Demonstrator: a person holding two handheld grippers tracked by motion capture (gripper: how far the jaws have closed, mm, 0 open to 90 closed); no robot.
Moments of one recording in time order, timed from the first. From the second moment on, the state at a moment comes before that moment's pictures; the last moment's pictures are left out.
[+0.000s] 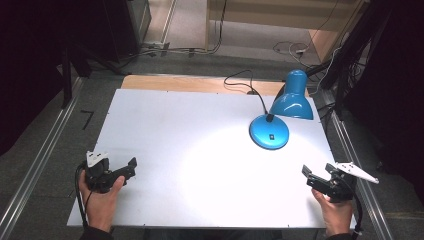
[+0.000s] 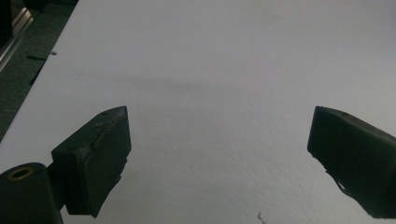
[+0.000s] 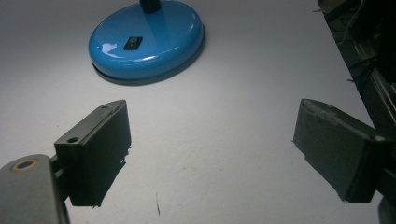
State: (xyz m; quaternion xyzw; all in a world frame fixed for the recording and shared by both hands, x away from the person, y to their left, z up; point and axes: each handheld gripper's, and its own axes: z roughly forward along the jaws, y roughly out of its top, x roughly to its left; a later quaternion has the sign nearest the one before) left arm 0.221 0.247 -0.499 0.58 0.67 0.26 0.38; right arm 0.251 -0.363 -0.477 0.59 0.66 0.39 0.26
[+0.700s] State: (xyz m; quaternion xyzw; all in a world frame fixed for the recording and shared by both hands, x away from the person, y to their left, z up) left arm 0.221 0.246 -0.499 0.58 0.67 0.26 0.38; right arm 0.258 -0.350 -0.473 0.58 0.67 0.40 0.26
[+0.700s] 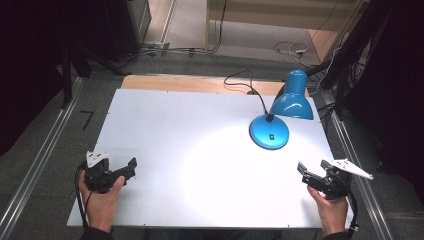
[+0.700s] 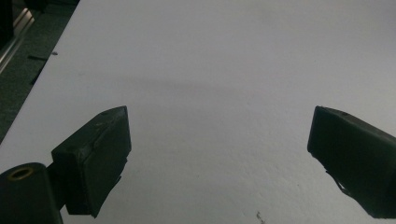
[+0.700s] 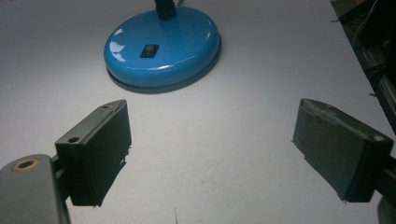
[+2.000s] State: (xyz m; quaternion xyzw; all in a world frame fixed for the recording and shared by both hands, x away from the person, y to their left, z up) left arm 0.221 0.246 -0.499 0.58 0.67 0.26 0.38; right arm 0.296 -0.309 -0.475 0.56 0.69 0.40 0.24
